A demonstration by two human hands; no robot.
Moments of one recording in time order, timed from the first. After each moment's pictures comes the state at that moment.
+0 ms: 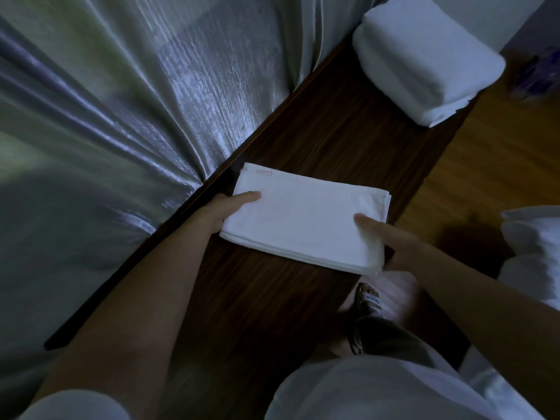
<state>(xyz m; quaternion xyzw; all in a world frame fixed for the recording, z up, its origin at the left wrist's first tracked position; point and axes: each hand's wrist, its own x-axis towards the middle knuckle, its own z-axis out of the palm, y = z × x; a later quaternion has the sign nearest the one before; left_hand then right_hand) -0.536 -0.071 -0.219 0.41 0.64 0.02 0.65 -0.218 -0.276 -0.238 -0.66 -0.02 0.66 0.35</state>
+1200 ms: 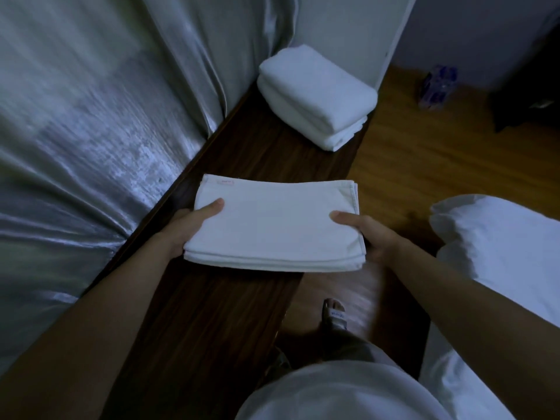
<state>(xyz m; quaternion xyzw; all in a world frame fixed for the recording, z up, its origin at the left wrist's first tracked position) -0.424 -0.093 -0.147 0.49 0.58 0.06 0.65 -0.118 -0.314 -0.154 -0.57 -0.06 0.68 0.47</state>
